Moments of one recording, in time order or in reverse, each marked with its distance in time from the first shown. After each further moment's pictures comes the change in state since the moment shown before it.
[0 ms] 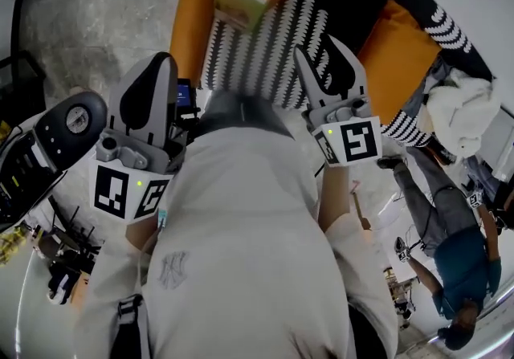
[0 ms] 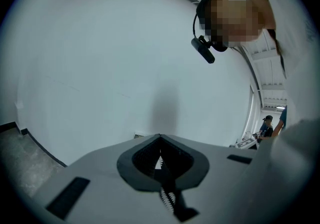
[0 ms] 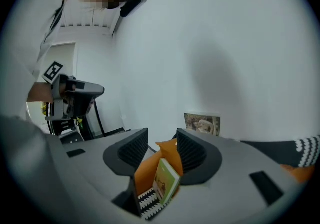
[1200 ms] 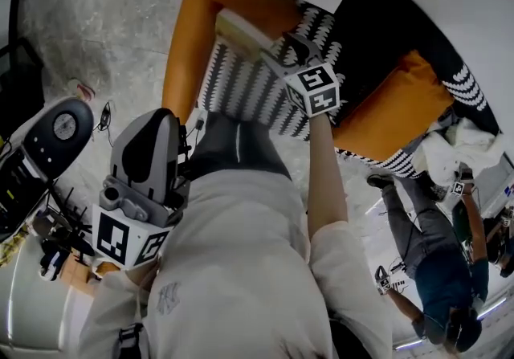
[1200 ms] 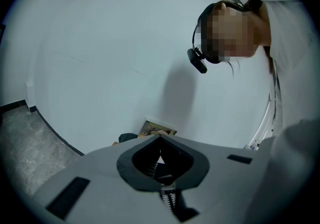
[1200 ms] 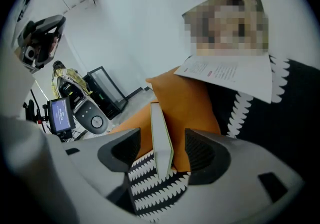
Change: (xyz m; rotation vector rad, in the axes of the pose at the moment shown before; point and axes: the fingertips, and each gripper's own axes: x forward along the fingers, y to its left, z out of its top) left arm 0.087 0.046 -0.047 -0.155 0.137 0.112; right arm 0.194 -0.062 -0.236 0.117 0.534 0.310
